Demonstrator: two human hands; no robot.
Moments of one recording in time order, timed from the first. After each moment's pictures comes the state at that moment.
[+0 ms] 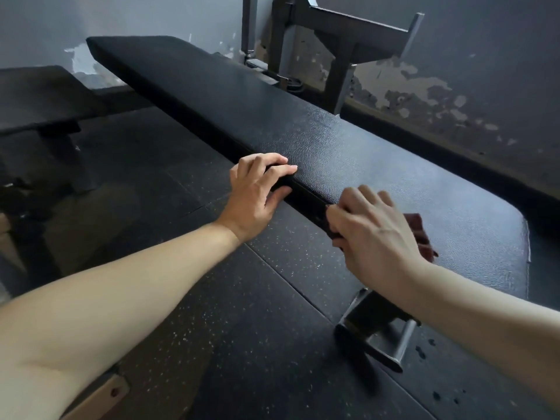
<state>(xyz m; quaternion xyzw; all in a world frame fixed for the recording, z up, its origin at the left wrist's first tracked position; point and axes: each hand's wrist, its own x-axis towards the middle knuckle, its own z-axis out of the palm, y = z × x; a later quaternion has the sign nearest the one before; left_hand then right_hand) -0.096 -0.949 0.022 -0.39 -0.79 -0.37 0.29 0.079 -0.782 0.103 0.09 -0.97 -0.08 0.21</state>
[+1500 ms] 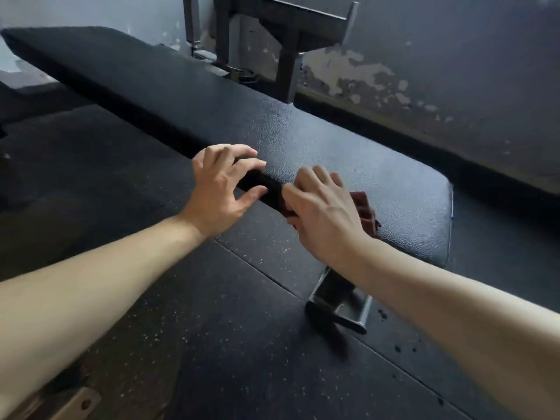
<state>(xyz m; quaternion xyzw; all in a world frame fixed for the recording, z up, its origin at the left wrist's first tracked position) -0.068 -0.943 0.042 -0.45 -0.77 -0.34 0.30 0.089 -0.789 0.099 0.04 -0.97 -0.06 0.23</state>
